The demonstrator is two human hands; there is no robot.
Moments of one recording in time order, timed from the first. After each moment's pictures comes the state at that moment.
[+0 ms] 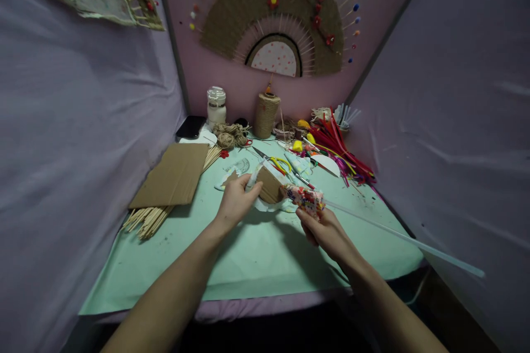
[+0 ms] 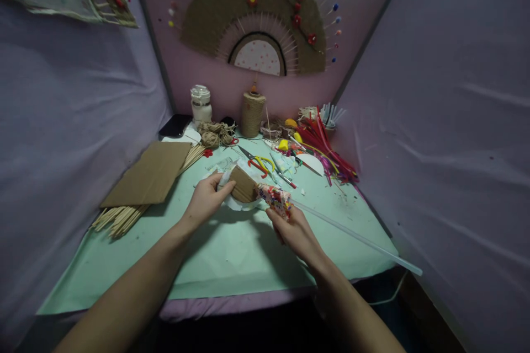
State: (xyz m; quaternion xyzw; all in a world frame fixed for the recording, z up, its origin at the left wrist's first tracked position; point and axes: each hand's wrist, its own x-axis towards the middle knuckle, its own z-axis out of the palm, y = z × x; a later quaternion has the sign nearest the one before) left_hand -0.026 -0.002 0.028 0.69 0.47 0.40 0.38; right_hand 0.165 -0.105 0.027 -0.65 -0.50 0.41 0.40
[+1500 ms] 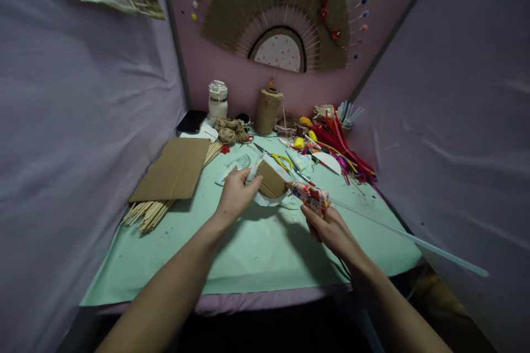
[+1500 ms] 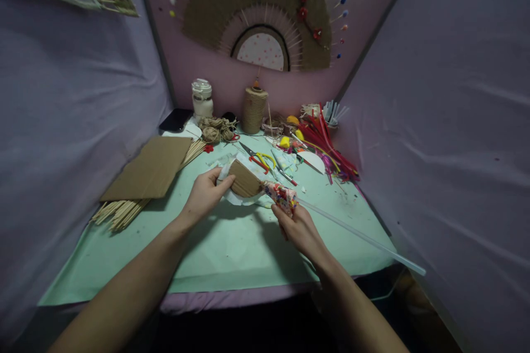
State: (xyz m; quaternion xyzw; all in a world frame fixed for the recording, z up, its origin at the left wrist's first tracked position) left_hand -0.029 0.002 0.027 0.69 0.48 0.42 0.35; right_hand 0.178 -0.106 0.027 -0.69 -0.57 0.34 0.31
